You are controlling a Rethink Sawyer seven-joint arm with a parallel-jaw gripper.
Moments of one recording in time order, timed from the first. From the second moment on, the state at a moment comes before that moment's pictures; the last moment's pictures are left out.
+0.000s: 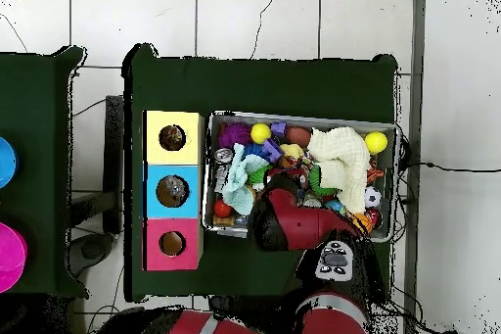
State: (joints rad) arm -0.15 -0.42 -0.28 1.71 -0.30 -0.31 1.71
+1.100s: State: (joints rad) arm -0.22 -0.34 -0.27 1.68 -0.31 -0.31 1.71
